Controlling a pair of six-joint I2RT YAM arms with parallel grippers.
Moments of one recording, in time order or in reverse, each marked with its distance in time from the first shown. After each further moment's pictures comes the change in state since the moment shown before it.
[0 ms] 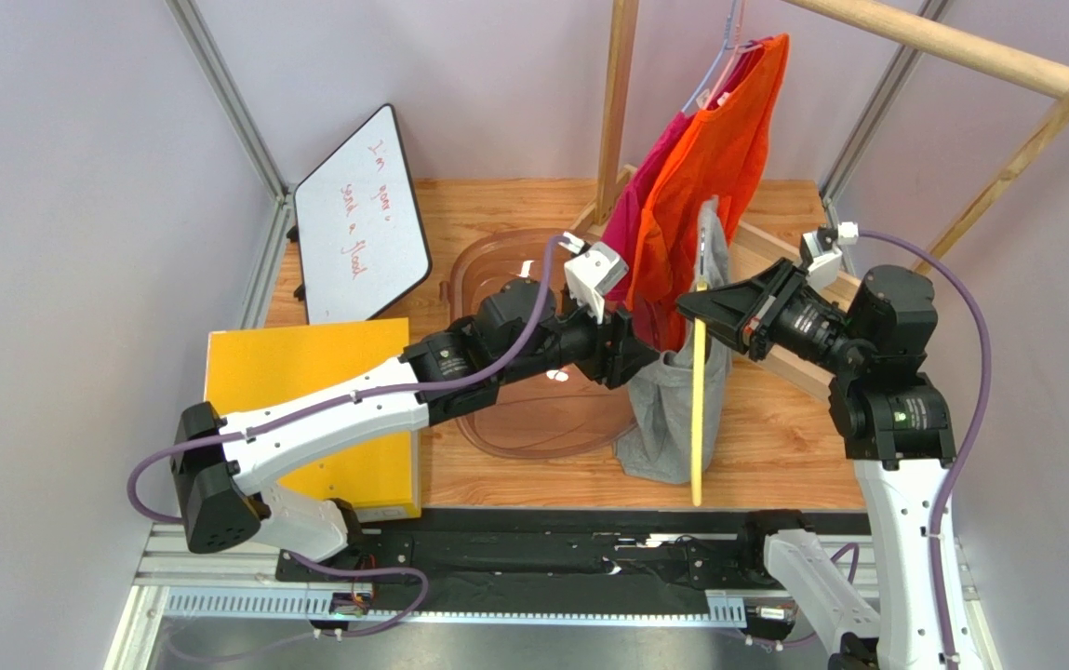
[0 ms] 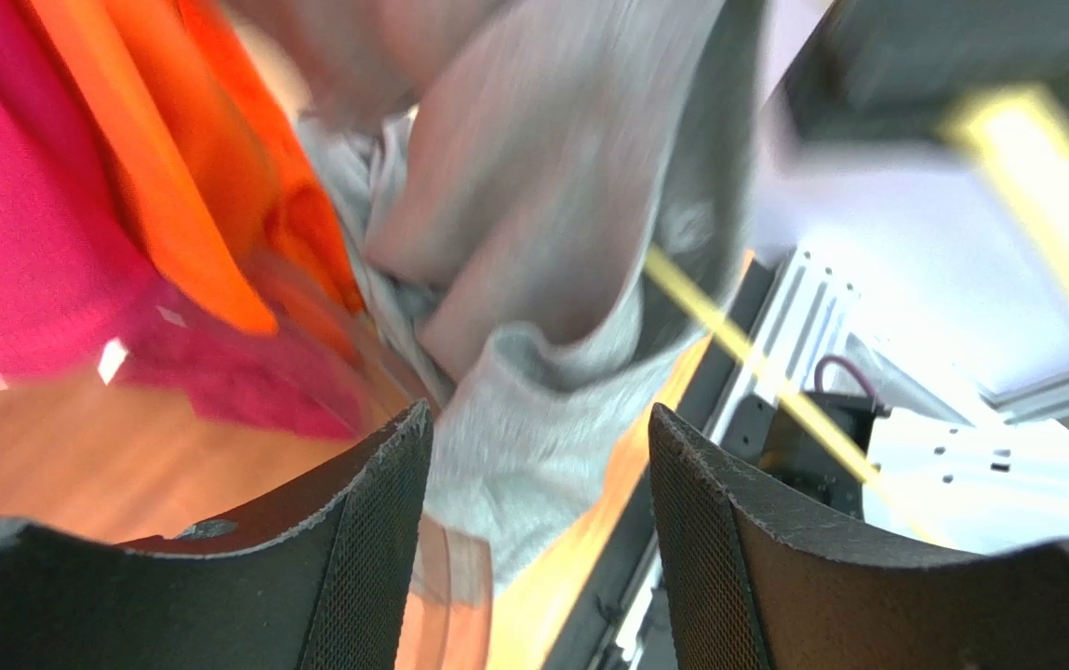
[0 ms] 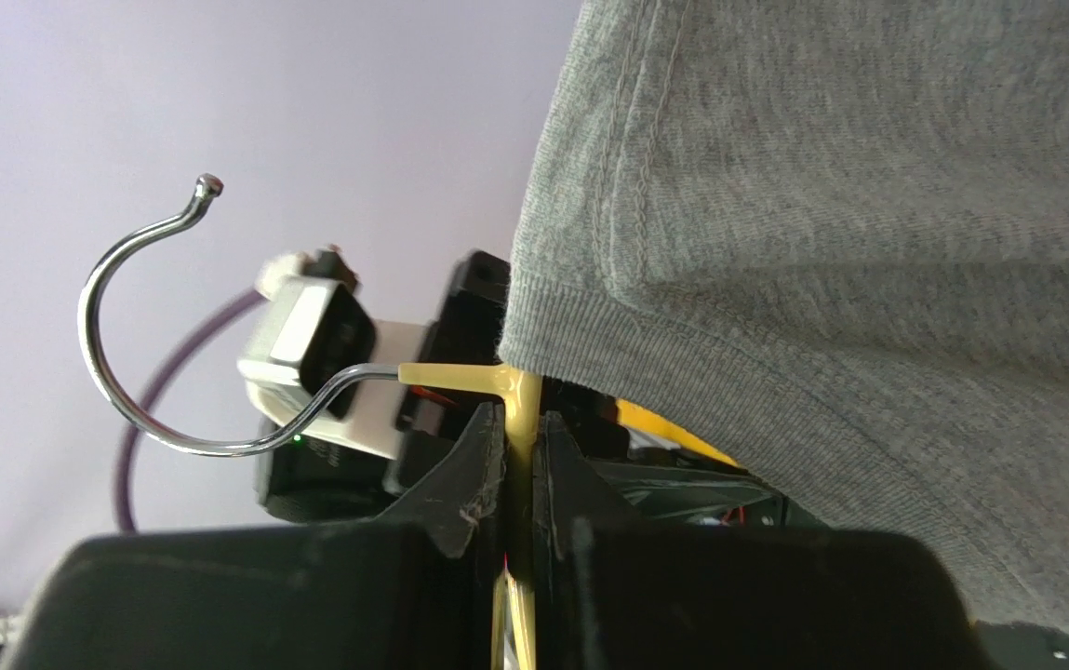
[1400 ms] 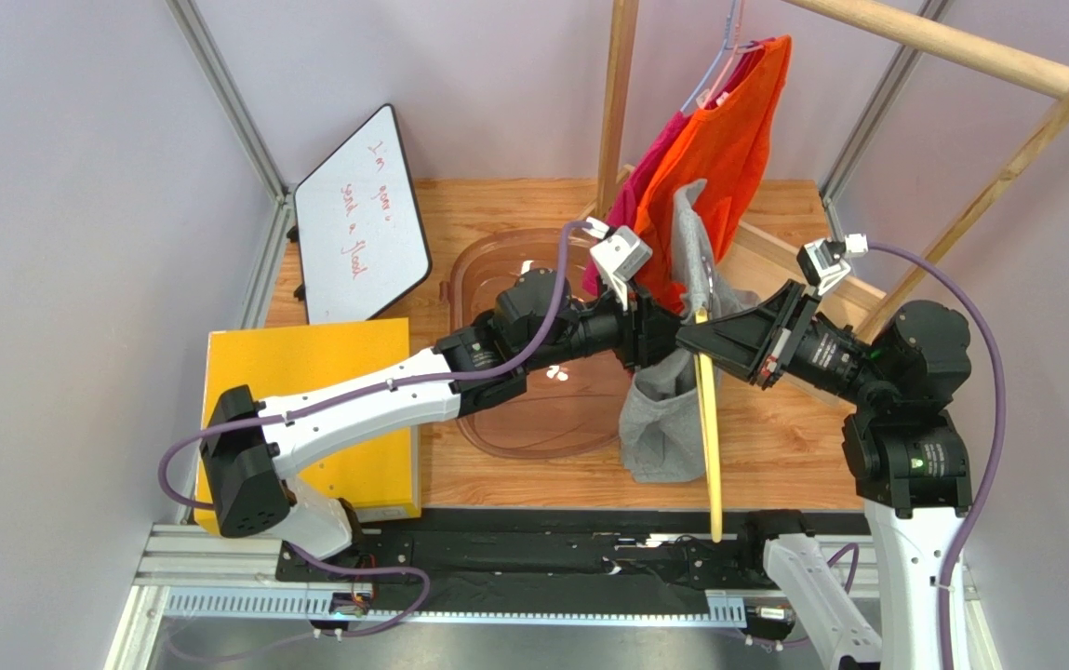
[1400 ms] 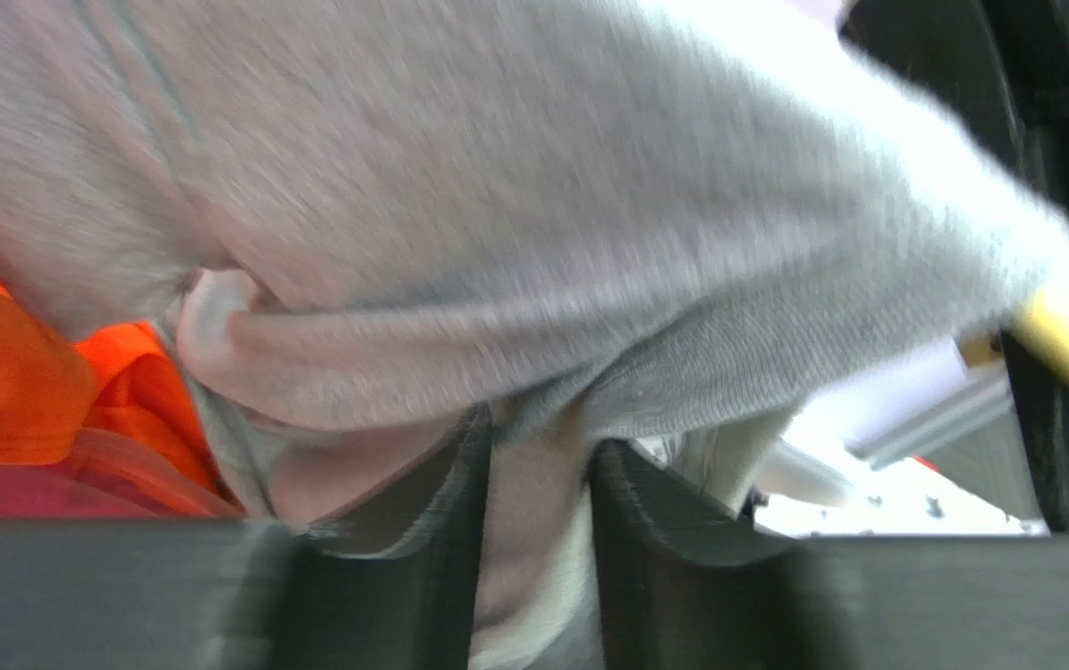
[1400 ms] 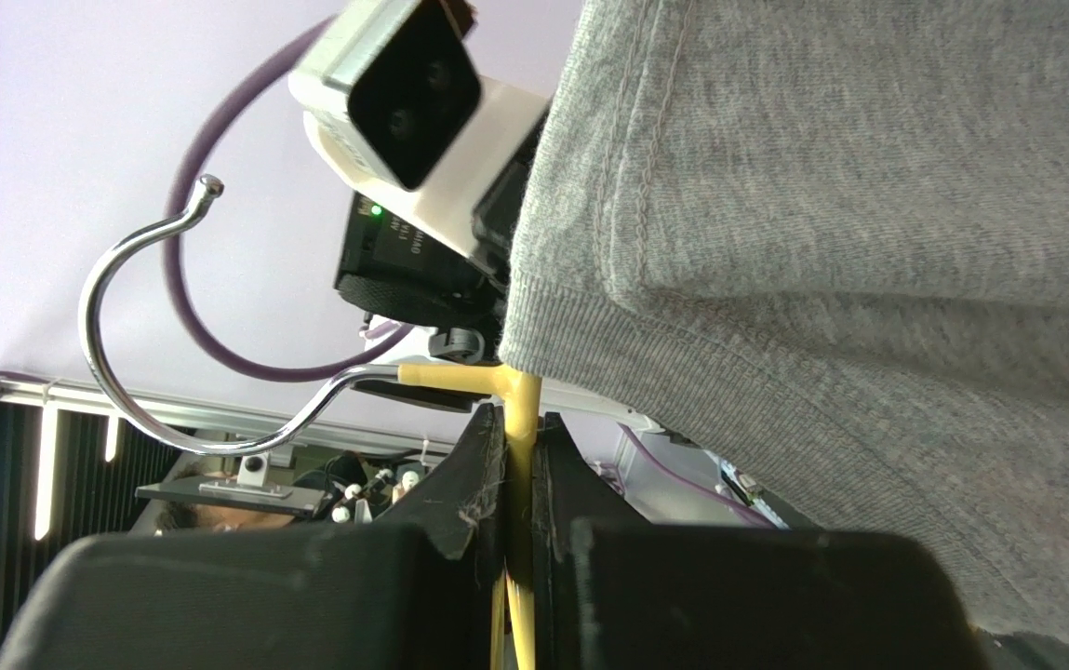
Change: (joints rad) left arm 0.002 0.111 0.066 0.265 0.151 -0.057; right arm 0.001 -0.098 -0.002 0.082 -0.224 0.011
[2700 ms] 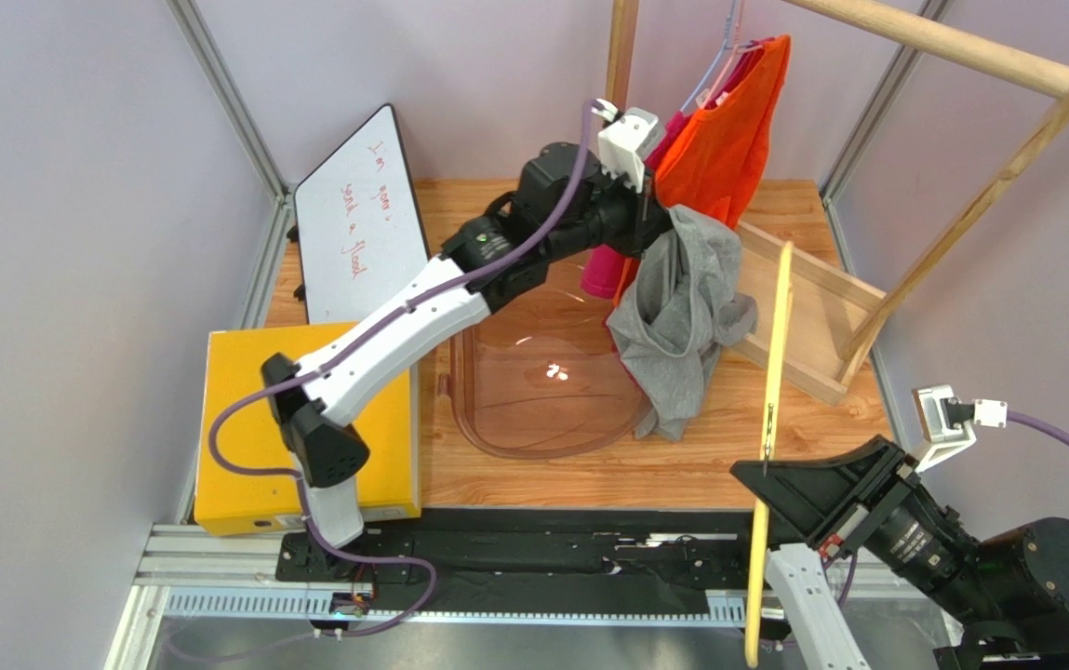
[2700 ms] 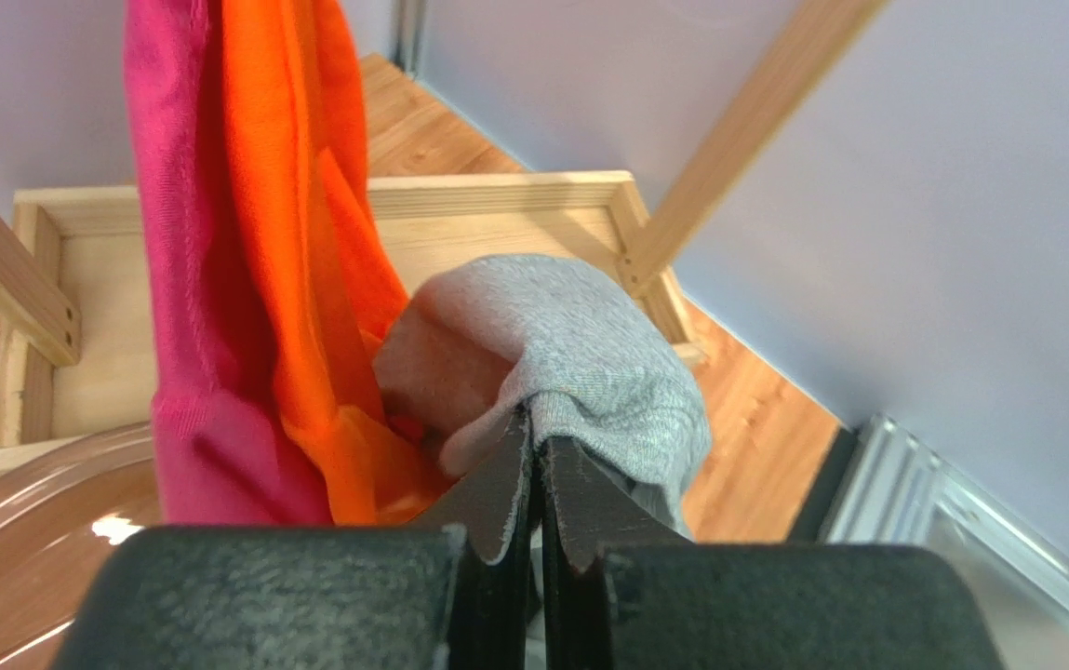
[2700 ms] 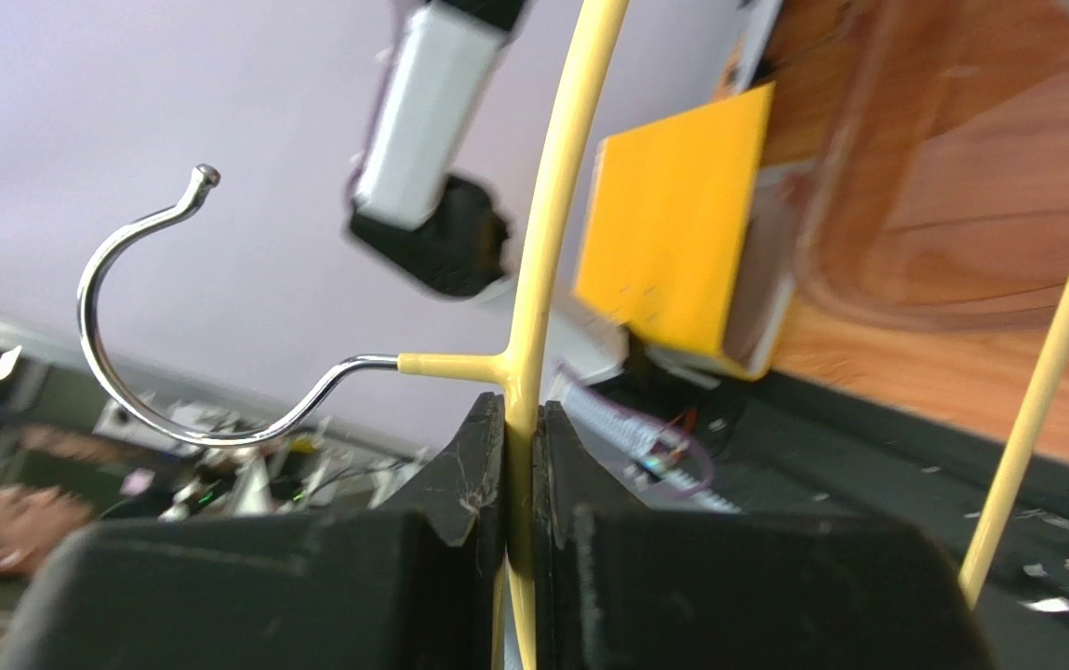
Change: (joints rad) left arm 0.180 0.344 0.731 -0.558 -0.112 0.127; right arm 0.008 -0.254 0.414 -0.644 0.185 -0.229
